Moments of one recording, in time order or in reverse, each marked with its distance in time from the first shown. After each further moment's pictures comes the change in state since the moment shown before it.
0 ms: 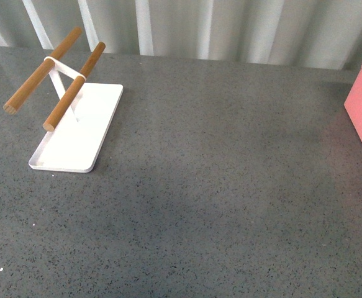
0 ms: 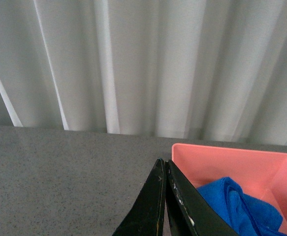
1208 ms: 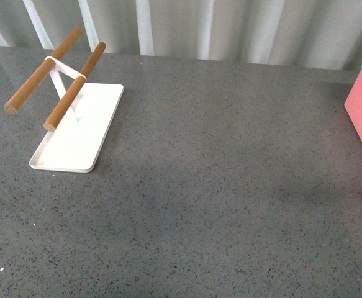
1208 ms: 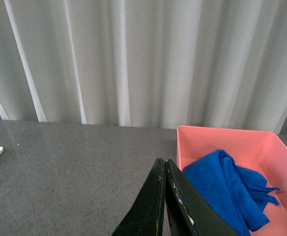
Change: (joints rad) left arm 0.000 0.000 0.000 0.000 0.000 0.000; right arm 0.104 -0.879 -0.277 -0.560 0.104 0.012
